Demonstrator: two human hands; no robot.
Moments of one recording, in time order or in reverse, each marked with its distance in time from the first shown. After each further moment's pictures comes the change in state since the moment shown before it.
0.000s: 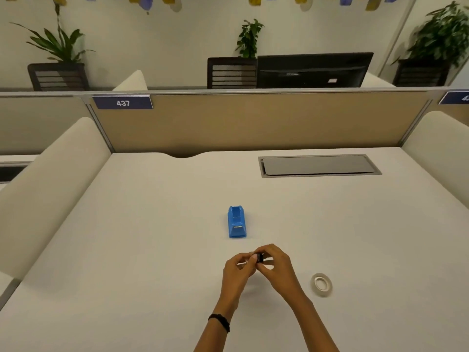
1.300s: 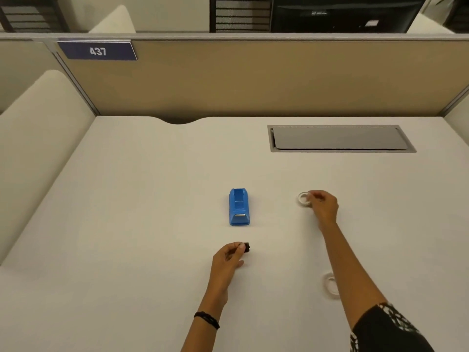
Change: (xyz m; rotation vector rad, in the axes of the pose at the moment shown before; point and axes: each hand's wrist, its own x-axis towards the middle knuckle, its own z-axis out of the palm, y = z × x) left_hand 0.039 -0.022 -0.019 -0.147 0.066 -0.222; right_hand 0.160 0.101 -0.076 0.195 0.440 0.416
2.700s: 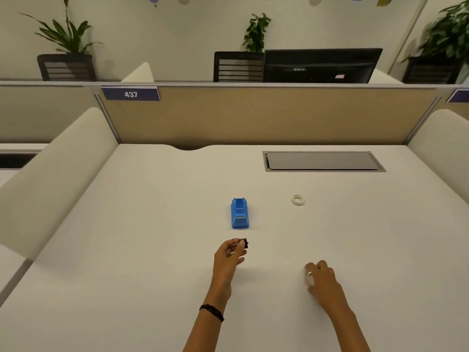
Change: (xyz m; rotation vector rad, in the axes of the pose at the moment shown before) left_hand -0.056 0.025 -0.002 -0.037 -0.003 0.133; right_hand -0.193 0.035 -0.090 -1.030 -0.374 -0.281
